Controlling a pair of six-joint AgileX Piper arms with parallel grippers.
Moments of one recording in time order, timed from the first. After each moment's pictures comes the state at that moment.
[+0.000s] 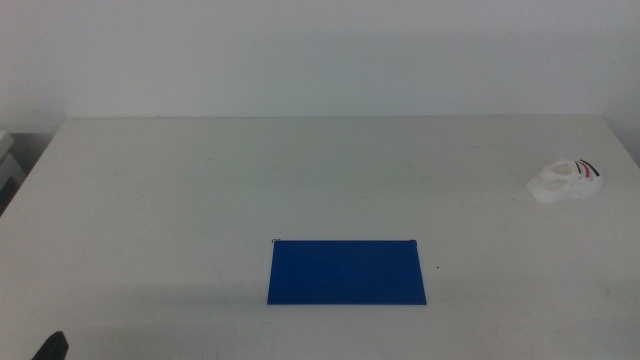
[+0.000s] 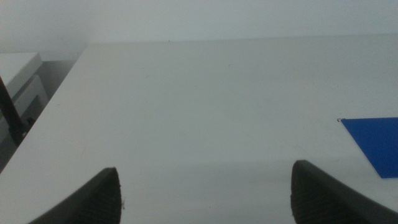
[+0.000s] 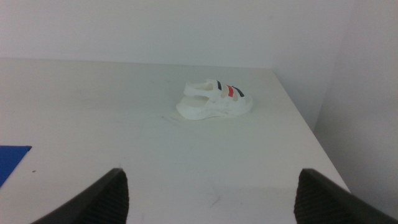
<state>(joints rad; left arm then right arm) -0.03 -0.01 0.03 -0.09 0.27 0.08 -0.07 -0.01 0.03 -0.06 0.22 0.04</state>
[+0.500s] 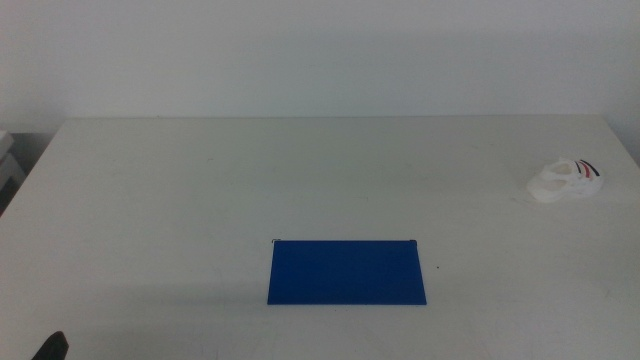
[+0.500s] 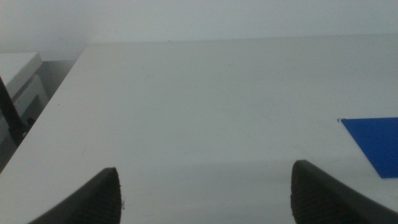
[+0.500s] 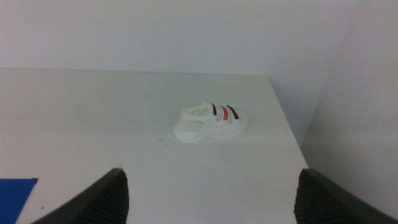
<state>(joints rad) -0.03 -0.01 0.03 -0.09 0.27 0.08 -0.07 0.36 -0.34 -0.06 0.34 0.05</state>
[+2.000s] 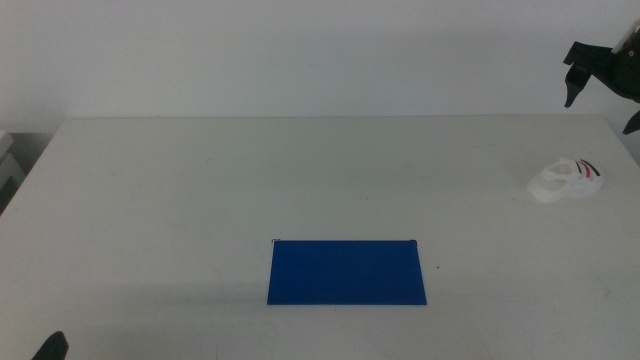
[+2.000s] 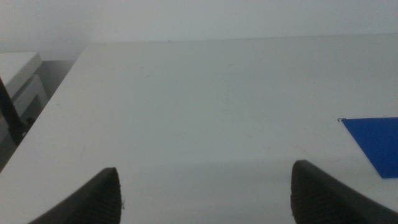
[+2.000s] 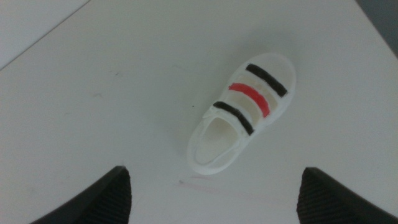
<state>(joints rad) -0.03 -0.01 0.03 -0.09 0.27 0.08 -0.06 1.92 -1.79 -0.04 1.04 0.62</state>
